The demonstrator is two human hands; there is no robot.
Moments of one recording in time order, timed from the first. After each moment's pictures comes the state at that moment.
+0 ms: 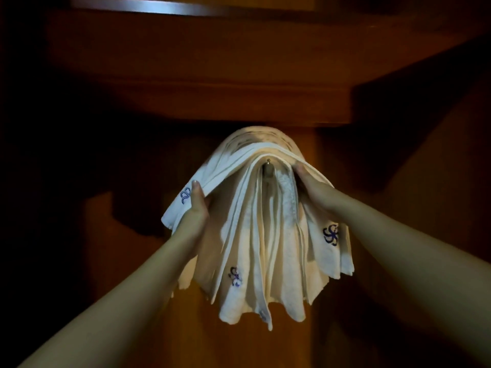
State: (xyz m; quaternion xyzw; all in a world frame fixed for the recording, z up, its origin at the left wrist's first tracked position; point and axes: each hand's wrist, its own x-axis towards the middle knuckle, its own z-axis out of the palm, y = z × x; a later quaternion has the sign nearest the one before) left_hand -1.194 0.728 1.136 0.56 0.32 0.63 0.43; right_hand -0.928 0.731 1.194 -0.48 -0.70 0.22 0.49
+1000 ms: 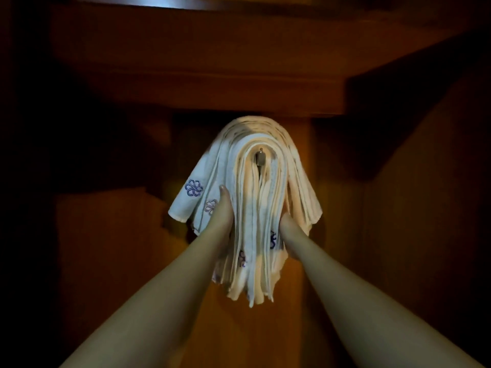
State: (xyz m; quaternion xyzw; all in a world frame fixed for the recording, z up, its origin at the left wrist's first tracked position) left_hand -1.137 0.706 1.127 0.46 0.39 0.58 0.55; right_hand -0.976 0.741 1.082 -0.49 -0.58 0.32 0.56
